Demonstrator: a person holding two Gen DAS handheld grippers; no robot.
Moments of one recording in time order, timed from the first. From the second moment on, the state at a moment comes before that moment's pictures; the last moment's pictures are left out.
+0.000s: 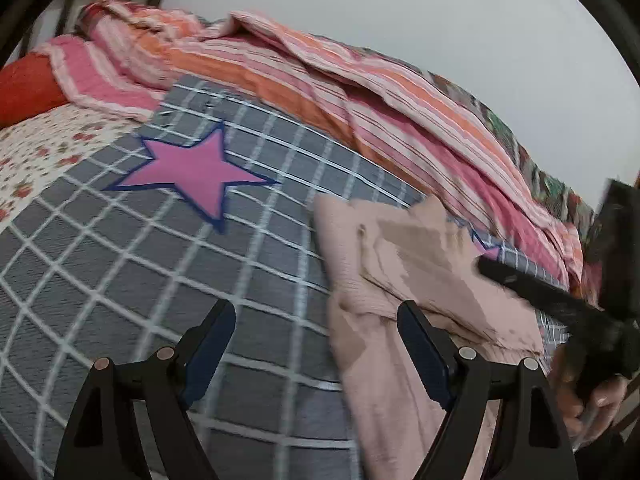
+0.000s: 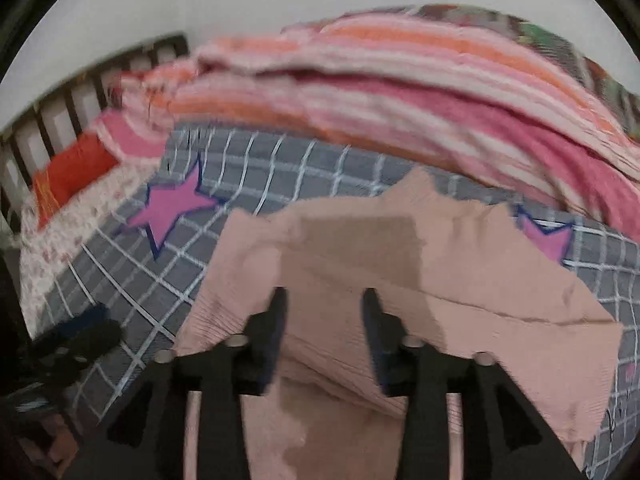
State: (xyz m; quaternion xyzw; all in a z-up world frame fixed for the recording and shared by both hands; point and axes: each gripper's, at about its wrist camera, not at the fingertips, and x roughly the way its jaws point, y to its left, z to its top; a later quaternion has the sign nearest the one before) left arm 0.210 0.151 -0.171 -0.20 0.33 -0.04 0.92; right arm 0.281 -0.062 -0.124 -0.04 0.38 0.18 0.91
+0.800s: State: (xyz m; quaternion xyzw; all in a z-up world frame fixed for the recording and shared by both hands) left arm 0.287 0.094 -0.182 -0.18 0.38 -0.06 0.90; right arm 0.237 -0.283 -0.164 0.06 0.38 0.01 0.92
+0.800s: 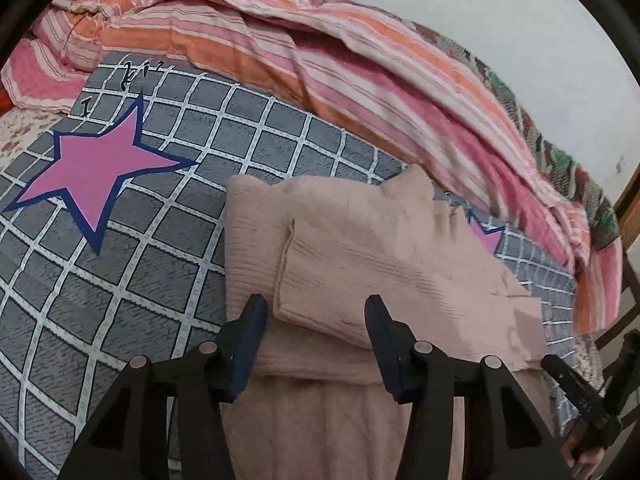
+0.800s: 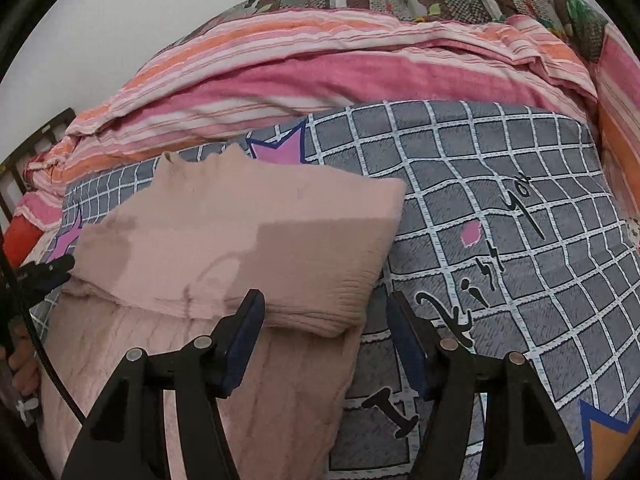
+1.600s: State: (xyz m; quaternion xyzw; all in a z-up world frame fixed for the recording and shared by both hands) left arm 0.267 0.107 -0.186 -0.19 0.36 -0.03 0.91; right arm 0.267 -0.299 -0.179 0.09 0.41 -0.03 0.91
